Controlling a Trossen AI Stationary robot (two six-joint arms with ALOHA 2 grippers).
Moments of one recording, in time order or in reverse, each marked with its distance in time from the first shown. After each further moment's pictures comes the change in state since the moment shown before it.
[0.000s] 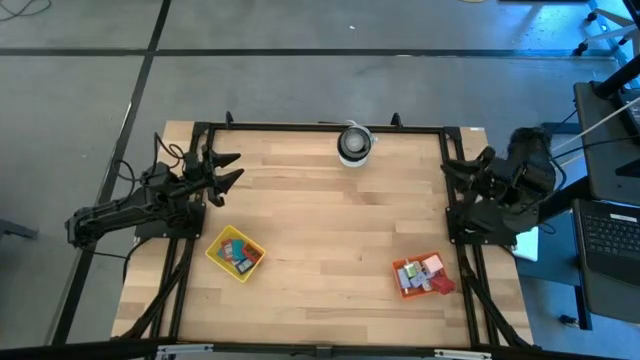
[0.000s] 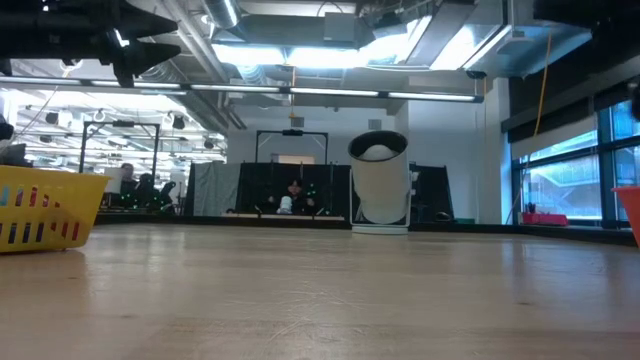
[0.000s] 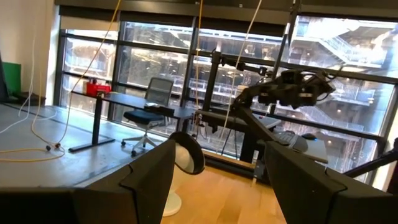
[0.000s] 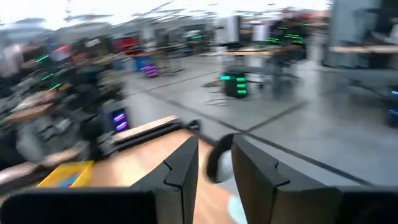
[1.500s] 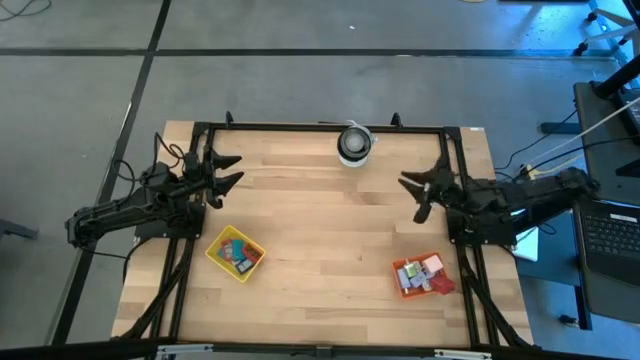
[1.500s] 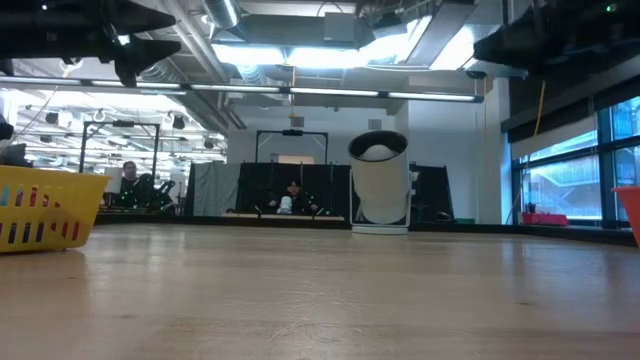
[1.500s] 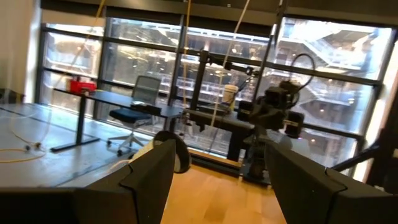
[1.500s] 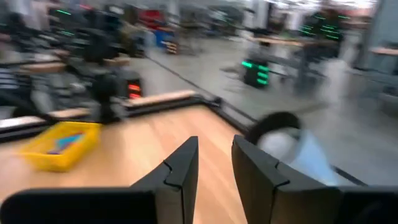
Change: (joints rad) left arm 0.000 0.000 0.000 0.007 0.052 -0.024; right arm -0.786 0.052 -0.421 1.190 -0.893 -0.877
